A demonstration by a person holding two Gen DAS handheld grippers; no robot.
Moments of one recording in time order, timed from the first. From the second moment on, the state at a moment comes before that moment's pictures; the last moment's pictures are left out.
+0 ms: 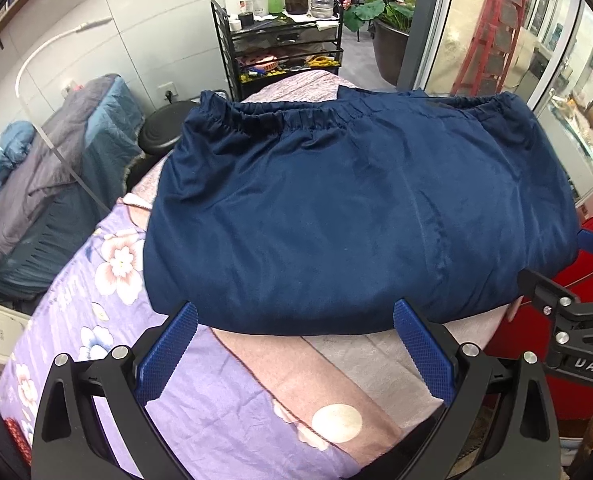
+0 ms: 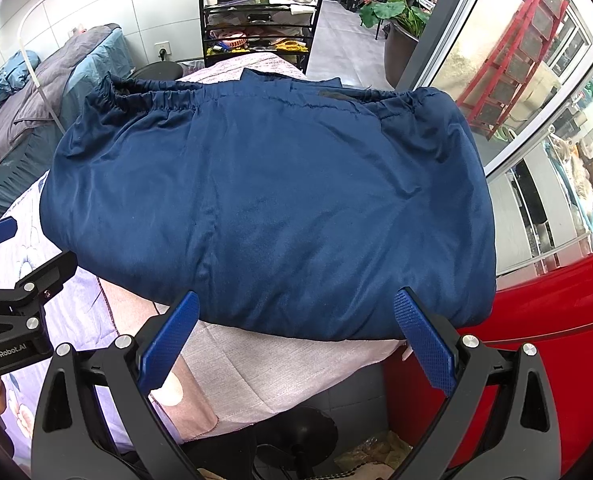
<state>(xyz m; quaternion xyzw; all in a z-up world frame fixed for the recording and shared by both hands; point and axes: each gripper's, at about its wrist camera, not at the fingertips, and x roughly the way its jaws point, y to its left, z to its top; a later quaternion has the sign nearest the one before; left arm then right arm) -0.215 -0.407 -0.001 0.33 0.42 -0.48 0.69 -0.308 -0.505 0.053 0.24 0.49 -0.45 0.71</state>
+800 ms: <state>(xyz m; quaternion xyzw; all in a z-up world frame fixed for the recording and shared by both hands) -0.223 -0.408 -0.003 0.36 0.42 -0.47 0.69 -0.307 -0.509 0.048 0.24 0.50 -0.44 0.71</state>
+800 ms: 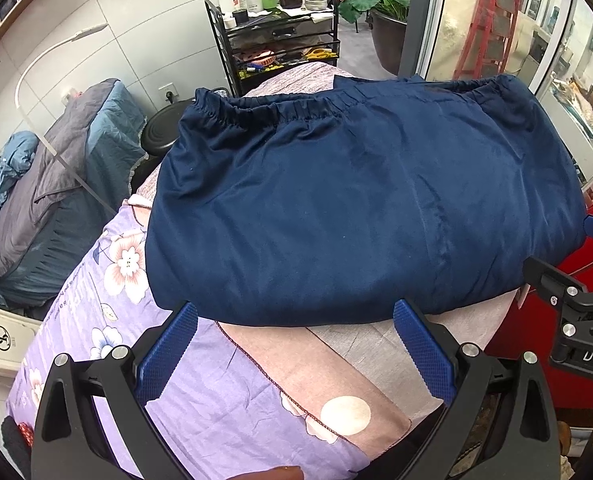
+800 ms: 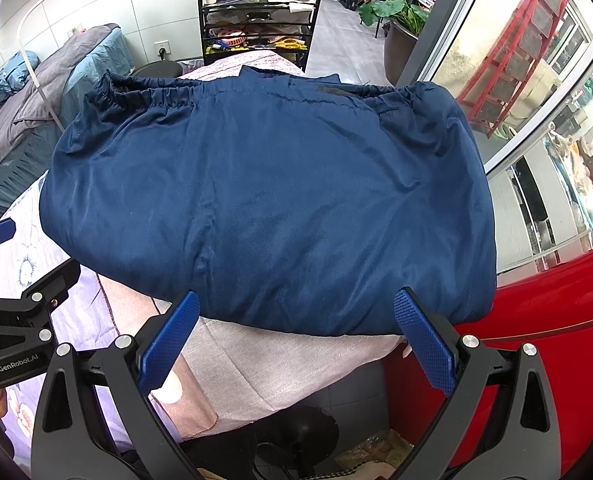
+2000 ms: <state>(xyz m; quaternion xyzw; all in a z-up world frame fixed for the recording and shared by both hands) -0.223 -0.407 -0.005 0.36 0.42 -0.47 0.69 -0.307 -0.505 0.046 0.24 0.50 -0.44 0.71</state>
